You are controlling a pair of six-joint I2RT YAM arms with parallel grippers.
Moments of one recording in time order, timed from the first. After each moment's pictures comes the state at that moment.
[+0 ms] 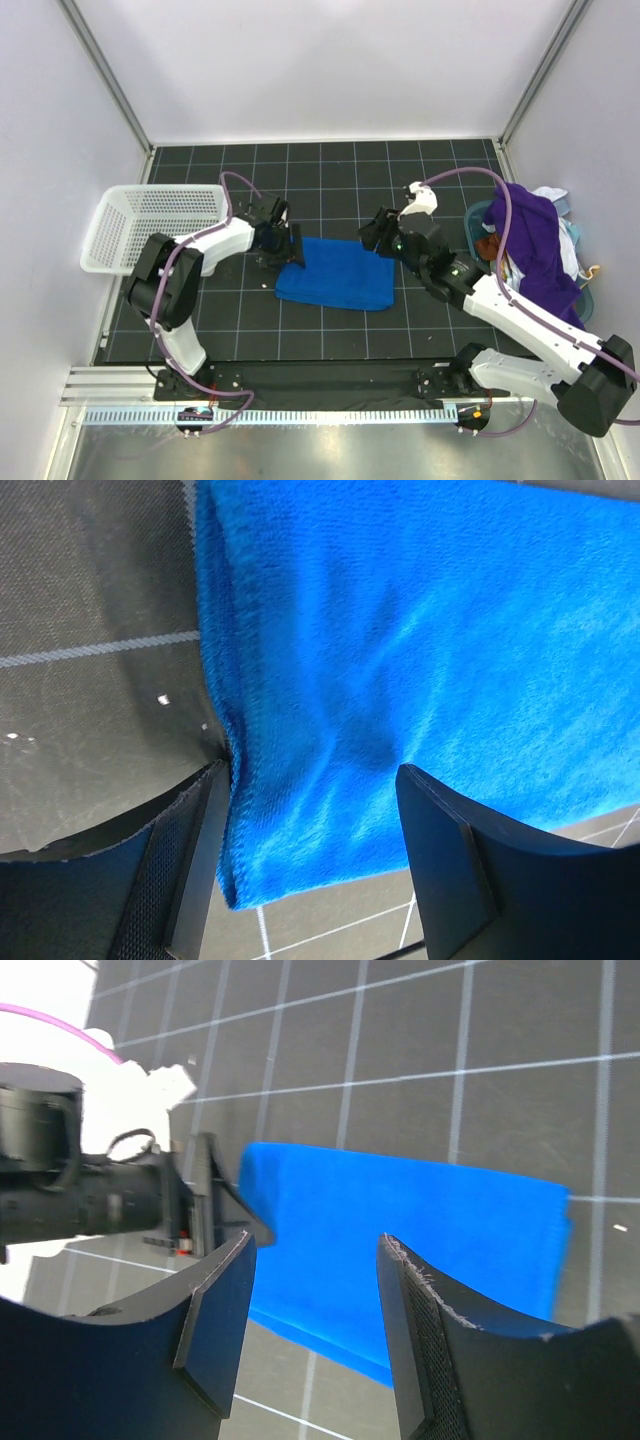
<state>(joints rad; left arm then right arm) -0.47 1.77 1.08 -0.48 0.18 -0.55 0.72 1.05 0.84 -0.20 0.32 0.69</state>
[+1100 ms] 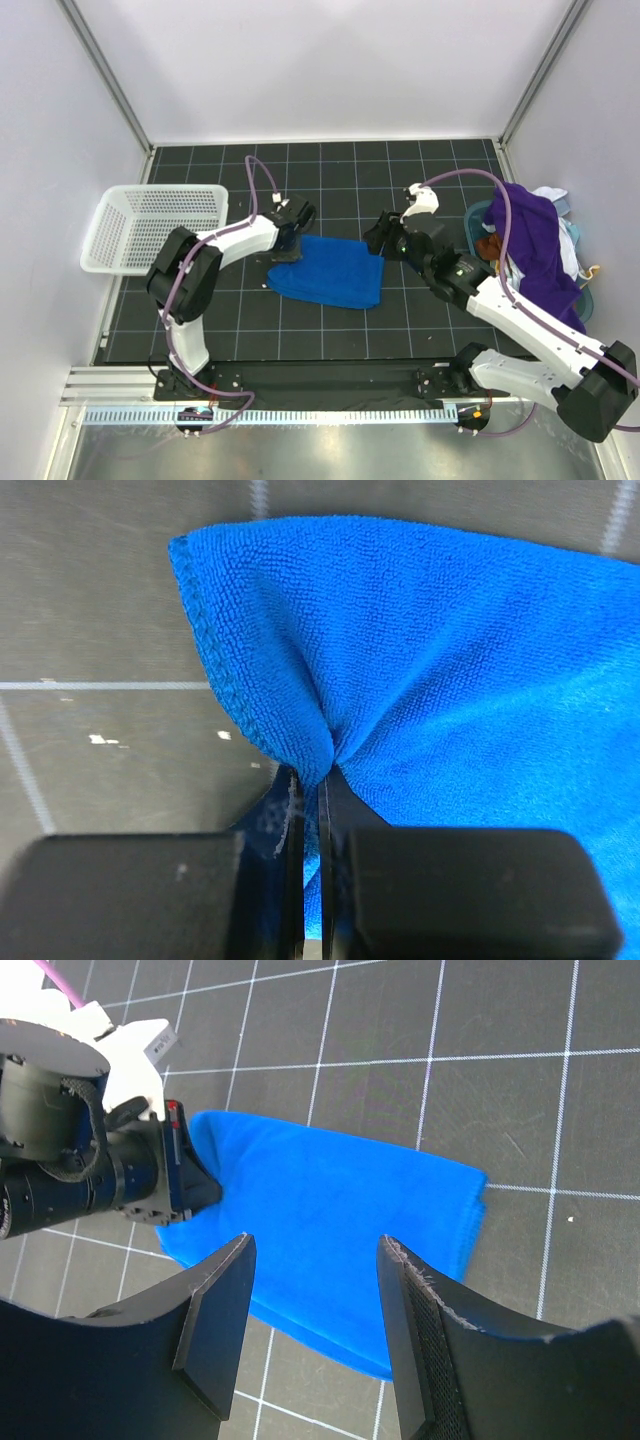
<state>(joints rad) -0.61 1.86 1.21 -0.56 -0.24 -0.57 0.68 1.01 0.82 -0.26 0.26 0.60</state>
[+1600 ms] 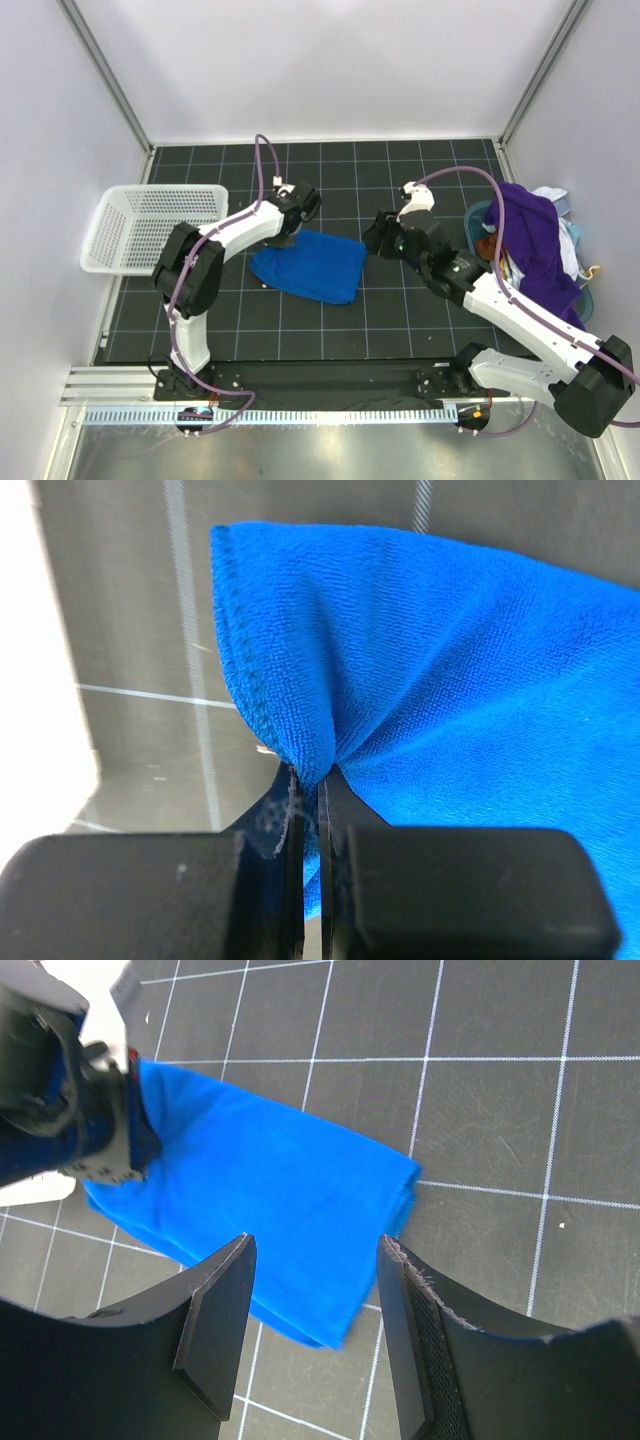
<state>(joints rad) -0.61 1.92 1.39 -0.78 -0.50 -0.49 0.68 1.05 0.83 -0.26 0.26 0.56</state>
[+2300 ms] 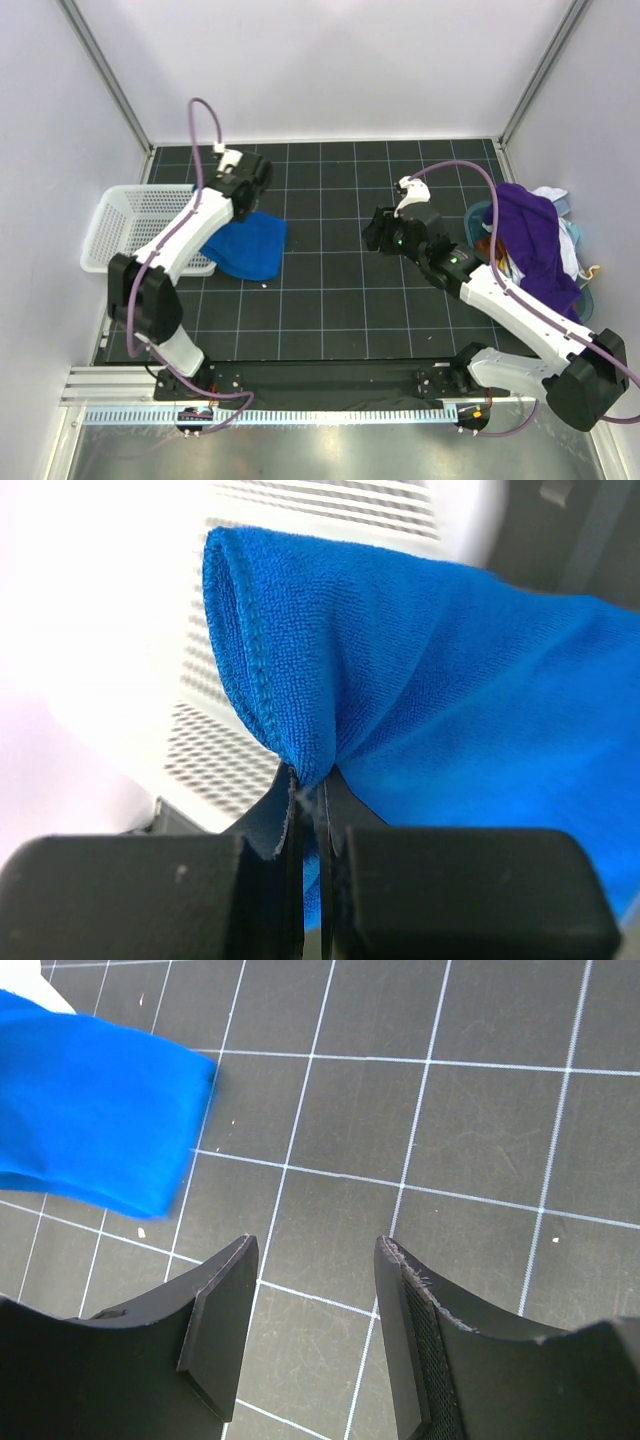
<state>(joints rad) -0.45 1.67 1.47 -0.98 -0.82 -0.37 0.63 1.10 0.87 -0.26 0.18 0.50</state>
